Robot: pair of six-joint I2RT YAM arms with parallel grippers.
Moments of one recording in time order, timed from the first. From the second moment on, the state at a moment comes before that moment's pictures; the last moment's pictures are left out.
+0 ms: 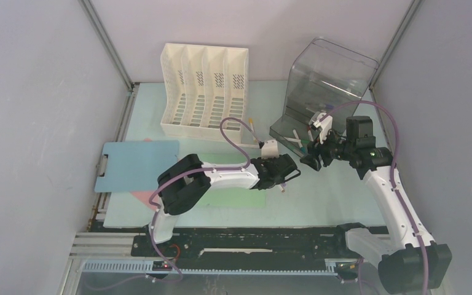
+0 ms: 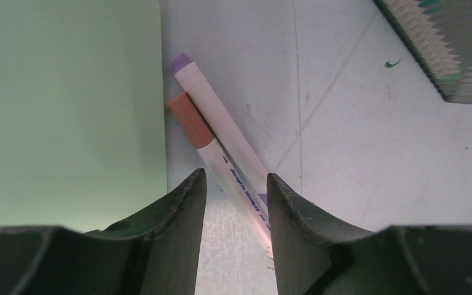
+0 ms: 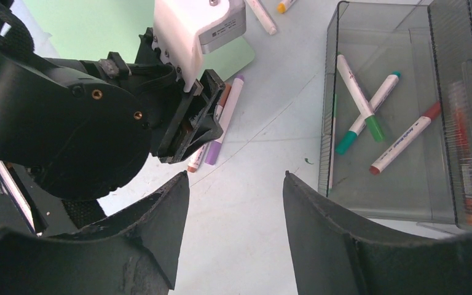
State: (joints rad) left arm -1.12 2.01 1.36 -0.35 -0.51 -1.06; right arm 0.11 1.03 0.95 -0.68 -0.68 -0.48
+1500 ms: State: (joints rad) left arm -1.12 2.03 1.35 -0.37 -0.52 -0.81; right arm 0.11 1.03 0.95 -0.68 -0.68 -0.48
